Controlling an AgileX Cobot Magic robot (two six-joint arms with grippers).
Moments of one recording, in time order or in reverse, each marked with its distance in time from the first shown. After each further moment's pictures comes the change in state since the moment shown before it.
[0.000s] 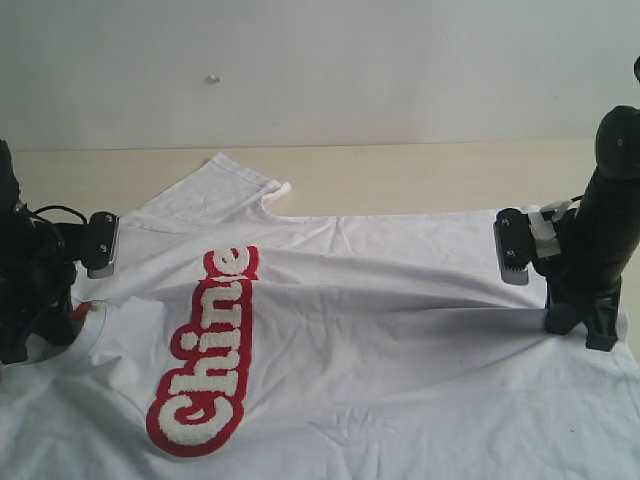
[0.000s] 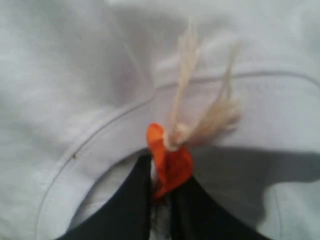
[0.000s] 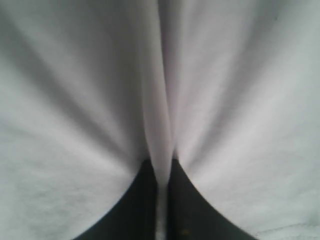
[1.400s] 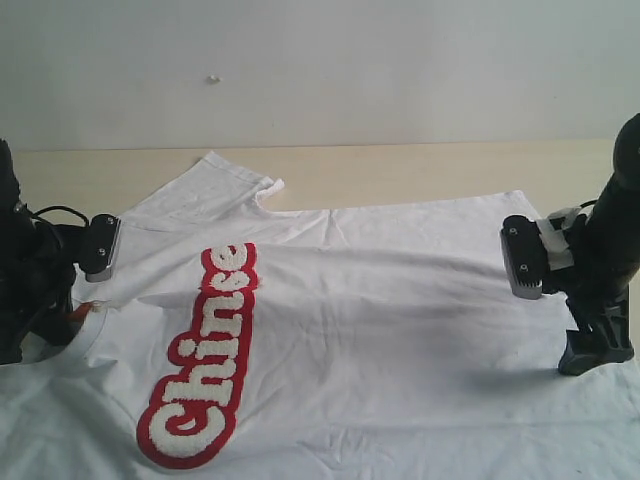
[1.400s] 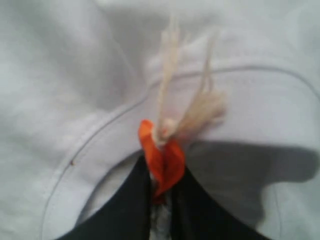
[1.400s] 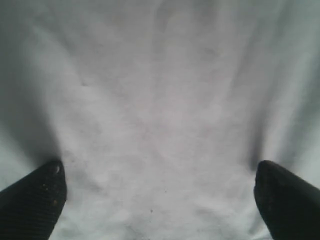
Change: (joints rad) left arm 0.000 0.006 0.000 0.004 0.000 0.052; right arm -0.002 -0.071 0.097 0.048 -0.104 -0.145
